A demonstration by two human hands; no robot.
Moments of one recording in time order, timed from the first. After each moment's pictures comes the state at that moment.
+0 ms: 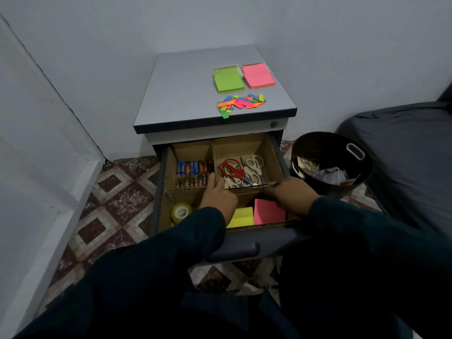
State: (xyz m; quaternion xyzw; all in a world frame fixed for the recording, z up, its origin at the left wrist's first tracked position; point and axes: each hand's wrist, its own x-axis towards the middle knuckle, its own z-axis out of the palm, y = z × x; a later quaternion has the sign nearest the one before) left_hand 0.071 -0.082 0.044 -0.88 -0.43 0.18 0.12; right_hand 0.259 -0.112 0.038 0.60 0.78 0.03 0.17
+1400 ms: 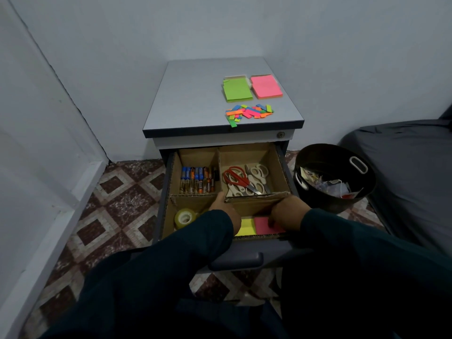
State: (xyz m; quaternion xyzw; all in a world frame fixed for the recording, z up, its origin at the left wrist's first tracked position) left_hand 0.082 -0.071 0.035 -0.85 -0.33 0.39 0.12; right_hand 0.242 -0.104 0.031 0.54 0.79 -0.03 0.31
